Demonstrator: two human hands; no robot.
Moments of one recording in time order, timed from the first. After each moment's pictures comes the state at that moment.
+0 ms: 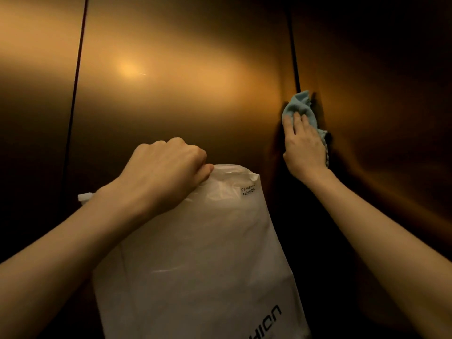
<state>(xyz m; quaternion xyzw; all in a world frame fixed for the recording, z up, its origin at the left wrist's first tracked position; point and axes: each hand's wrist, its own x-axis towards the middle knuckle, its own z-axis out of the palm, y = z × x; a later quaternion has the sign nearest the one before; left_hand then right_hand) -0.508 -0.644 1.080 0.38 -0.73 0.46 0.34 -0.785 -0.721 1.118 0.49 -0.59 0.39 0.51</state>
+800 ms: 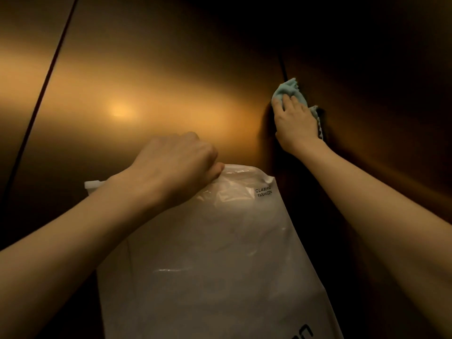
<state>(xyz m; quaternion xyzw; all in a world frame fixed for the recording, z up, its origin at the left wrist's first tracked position) -0.540 -0.677 1.172 0.36 -0.69 0.54 0.33 -0.788 -0.735 1.265 0.43 -0.58 0.36 0.58</state>
